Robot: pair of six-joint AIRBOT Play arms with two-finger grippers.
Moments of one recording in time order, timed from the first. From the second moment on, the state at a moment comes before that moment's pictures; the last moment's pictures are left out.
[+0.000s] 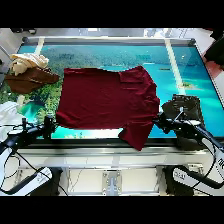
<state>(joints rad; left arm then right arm) 0.53 -1.13 0.34 0.49 -0.71 -1.30 -0.28 -1.22 0.43 -0.40 0.72 1.18</state>
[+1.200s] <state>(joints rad) 0.54 -1.01 1.80 0.75 -1.41 -1.30 -0.27 -0.79 1.61 -0.93 1.21 1.27</state>
